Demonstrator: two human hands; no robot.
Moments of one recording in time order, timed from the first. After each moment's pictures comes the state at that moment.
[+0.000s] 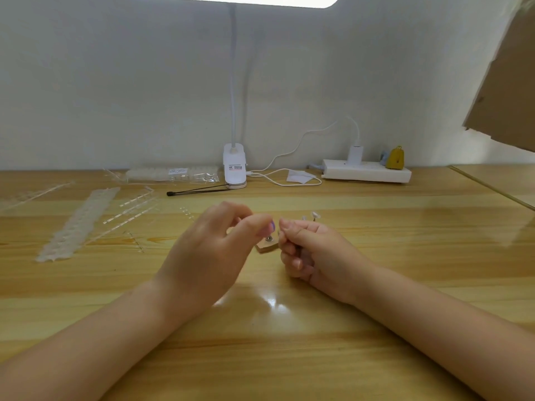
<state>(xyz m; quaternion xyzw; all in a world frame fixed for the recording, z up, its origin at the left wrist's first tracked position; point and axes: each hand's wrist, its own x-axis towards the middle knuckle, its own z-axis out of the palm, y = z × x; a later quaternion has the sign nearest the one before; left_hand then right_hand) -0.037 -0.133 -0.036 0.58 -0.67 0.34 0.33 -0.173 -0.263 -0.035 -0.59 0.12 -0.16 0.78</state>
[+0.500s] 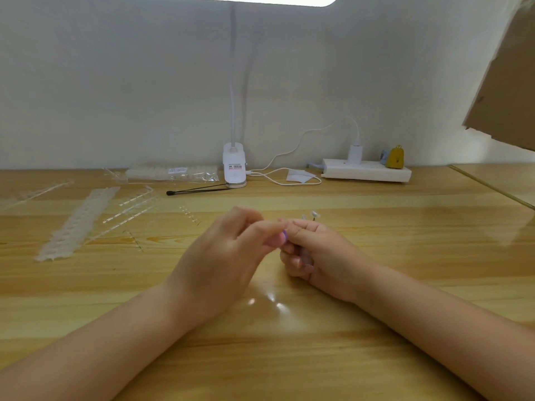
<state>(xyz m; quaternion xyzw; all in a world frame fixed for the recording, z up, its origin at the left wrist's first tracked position) -0.052 -0.133 -0.032 0.59 -0.70 0.25 0.33 -0.174 -0.263 -0.032 -0.59 0.12 -0.15 0.79</state>
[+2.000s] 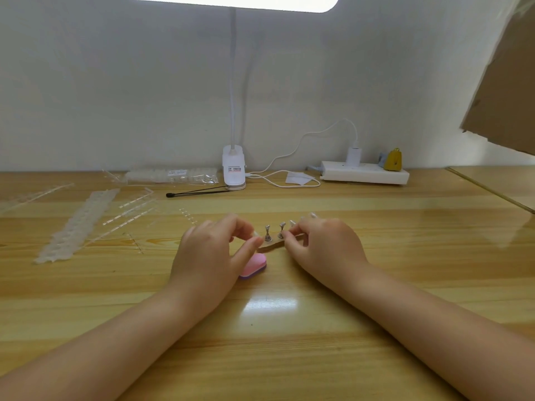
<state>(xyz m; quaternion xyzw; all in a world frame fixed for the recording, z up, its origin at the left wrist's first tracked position) -0.041 -0.139 -0.048 0.75 -0.52 0.14 0.39 -0.170 -0.279 -0.043 -0.91 0.29 -0.27 0.10</state>
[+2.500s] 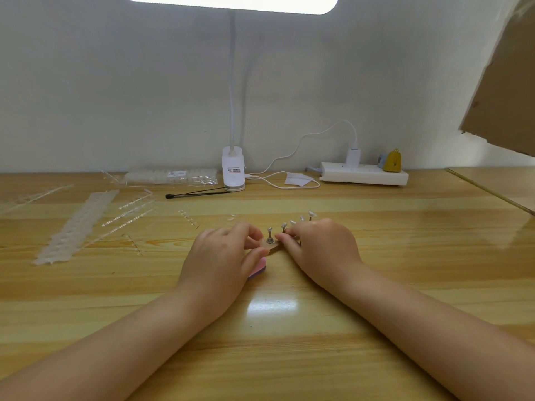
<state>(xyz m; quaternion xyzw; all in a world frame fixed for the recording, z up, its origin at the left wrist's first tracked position) -0.044 -0.144 -0.052 0.76 -0.55 0.11 0.32 -0.163 -0.281 -0.045 -0.93 0.26 -0.26 -0.01</state>
